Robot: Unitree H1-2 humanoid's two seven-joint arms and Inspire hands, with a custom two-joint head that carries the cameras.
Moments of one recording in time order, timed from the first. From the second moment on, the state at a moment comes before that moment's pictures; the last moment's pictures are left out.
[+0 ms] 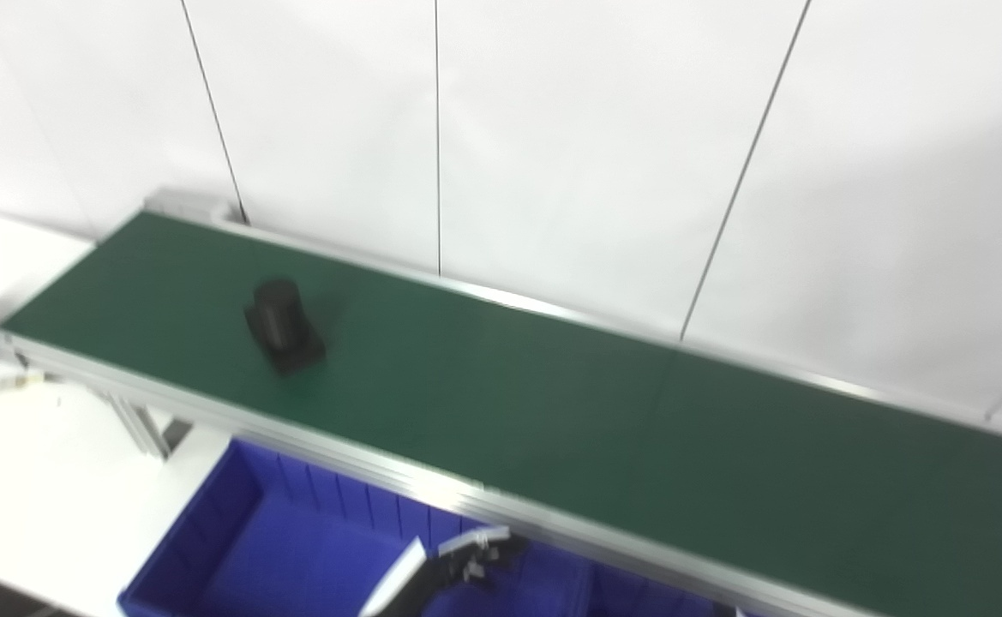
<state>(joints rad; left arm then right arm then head) 0.22 0.18 -0.30 0.20 0.17 -0.43 0.00 0.37 -0.17 0.24 -0.20 -0.29 0.07 0.08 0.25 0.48</state>
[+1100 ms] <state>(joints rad) 0.18 0.22 -0.37 0.27 0.15 -0.43 0.09 0.35 -0.14 0.22 -0.07 -0.27 -0.10 0.03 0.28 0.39</state>
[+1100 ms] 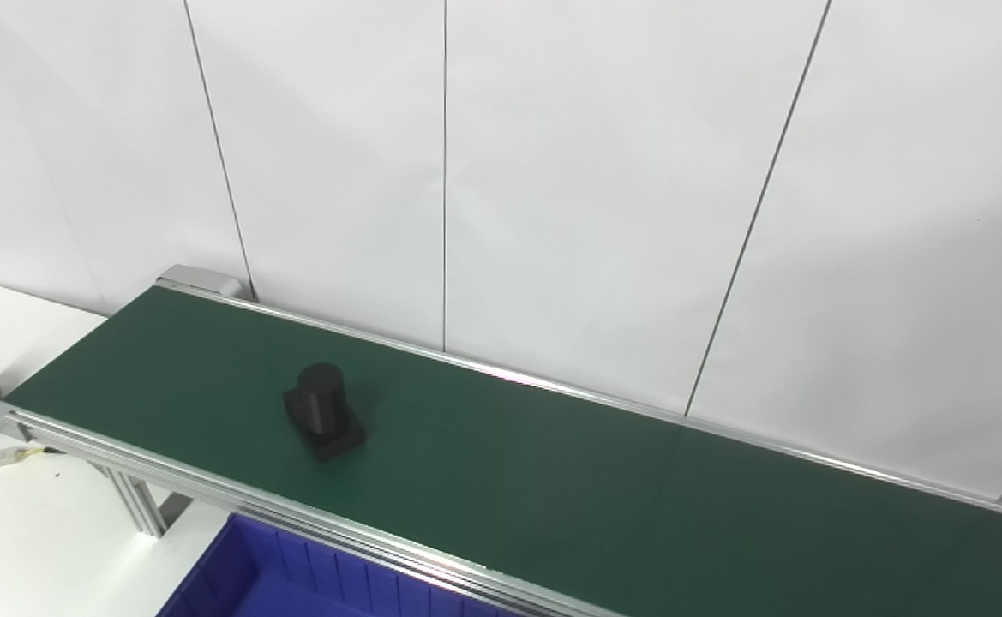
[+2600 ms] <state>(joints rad) 0.15 0.20 -0.47 0.31 0.17 -0.43 0.21 0.18 -0.18 0.06 -0.45 -0.08 -0.11 0.11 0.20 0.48</state>
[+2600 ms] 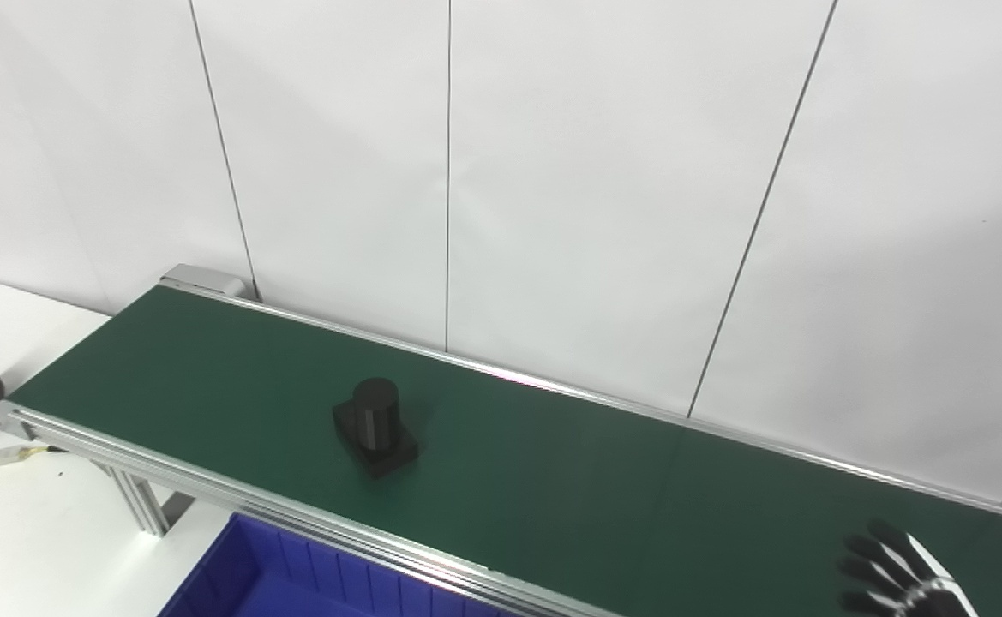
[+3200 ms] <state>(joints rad) 0.15 0.20 -0.41 0.25 0.12 -0.43 0.14 0.00 -0.12 0.15 -0.43 -0.27 0.14 0.14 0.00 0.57</state>
